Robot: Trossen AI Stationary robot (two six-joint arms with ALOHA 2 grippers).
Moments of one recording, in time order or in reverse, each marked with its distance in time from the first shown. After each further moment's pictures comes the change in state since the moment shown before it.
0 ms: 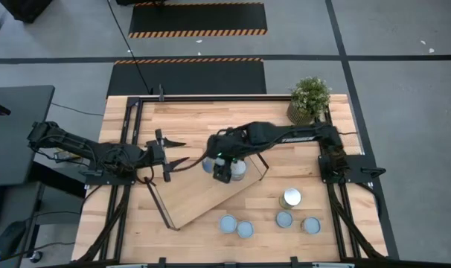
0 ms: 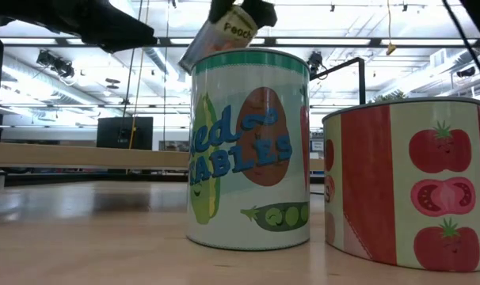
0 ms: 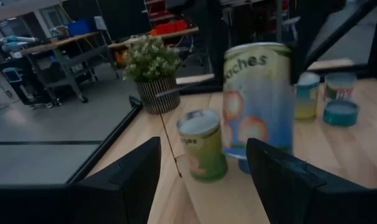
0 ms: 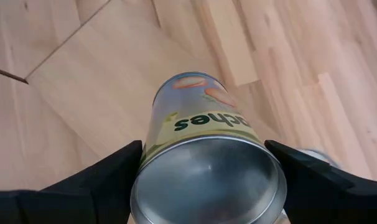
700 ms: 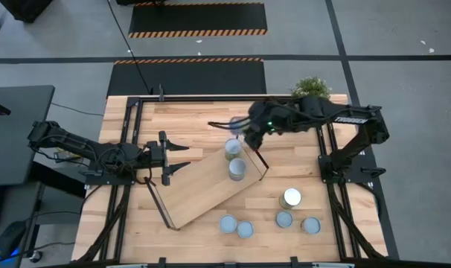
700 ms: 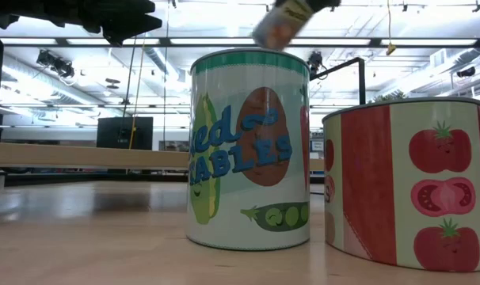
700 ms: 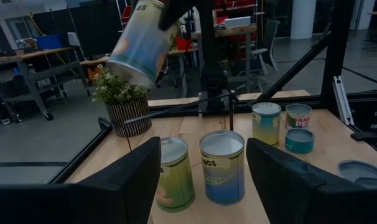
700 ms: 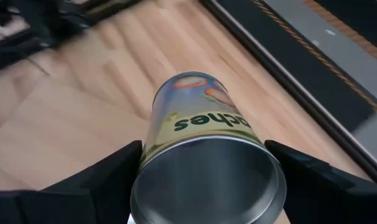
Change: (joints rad) left arm -0.001 0.029 -0.002 0.139 0.126 -0.028; right arm -0.098 -0.497 -0.402 0.084 0.227 0.122
